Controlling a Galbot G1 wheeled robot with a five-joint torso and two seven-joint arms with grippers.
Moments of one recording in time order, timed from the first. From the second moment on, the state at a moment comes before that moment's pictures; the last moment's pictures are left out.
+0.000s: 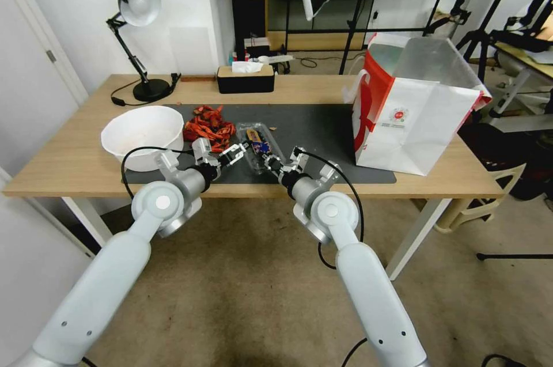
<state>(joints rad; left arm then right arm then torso) 0.81 -1.04 -0.16 -1.72 -1.48 0.42 -0.33 -0.90 1.53 0.19 1.70 1.22 -0.43 0.31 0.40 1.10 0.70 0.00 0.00</state>
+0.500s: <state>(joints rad) 0.74 -1.11 -0.10 -1.64 -1.51 0.44 -0.33 -0.91 1.52 0.18 1.69 1.22 -0.44 0.30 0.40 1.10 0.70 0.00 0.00</state>
